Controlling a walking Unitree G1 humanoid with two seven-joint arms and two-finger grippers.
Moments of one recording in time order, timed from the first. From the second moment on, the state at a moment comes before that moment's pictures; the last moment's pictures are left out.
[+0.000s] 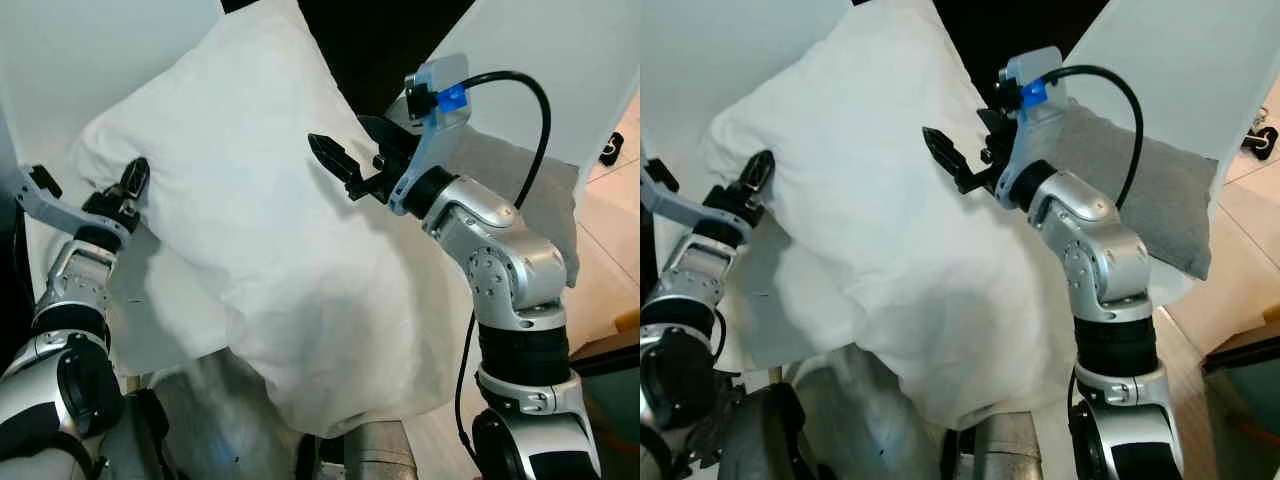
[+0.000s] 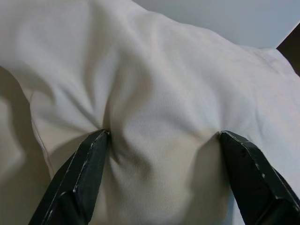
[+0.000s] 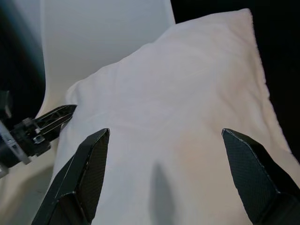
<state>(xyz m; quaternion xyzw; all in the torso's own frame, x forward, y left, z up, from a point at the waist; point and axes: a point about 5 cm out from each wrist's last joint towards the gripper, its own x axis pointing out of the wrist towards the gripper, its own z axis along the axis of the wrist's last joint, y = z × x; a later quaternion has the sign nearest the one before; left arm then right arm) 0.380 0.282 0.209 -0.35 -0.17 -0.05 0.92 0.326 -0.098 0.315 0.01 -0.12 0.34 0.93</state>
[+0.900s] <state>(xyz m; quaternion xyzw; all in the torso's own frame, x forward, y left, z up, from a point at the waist) 0.388 0.281 0.250 -0.30 -0.21 -0.04 0.93 0.320 -0.096 0.327 0.04 -0.13 0.33 0.94</state>
